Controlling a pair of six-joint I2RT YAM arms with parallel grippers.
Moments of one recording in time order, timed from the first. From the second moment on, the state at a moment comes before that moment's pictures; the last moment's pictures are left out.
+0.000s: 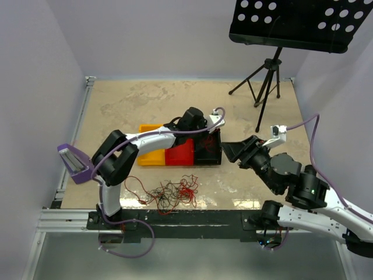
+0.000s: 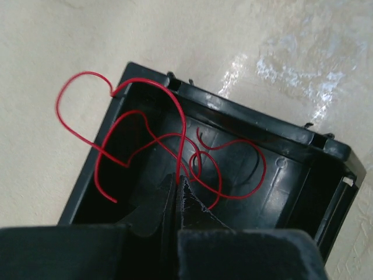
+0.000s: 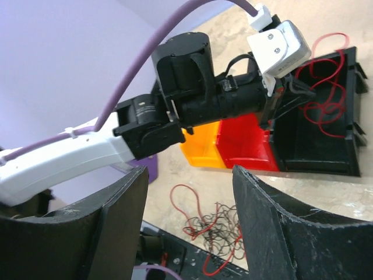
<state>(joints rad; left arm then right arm) -0.78 1.91 1.30 0.00 0.18 0.31 1.11 0.57 0.88 -0.46 0.62 0.94</state>
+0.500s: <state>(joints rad) -0.81 1.86 1.28 -0.11 0.22 0.32 1.11 0.74 0.88 -0.57 0.67 1.09</state>
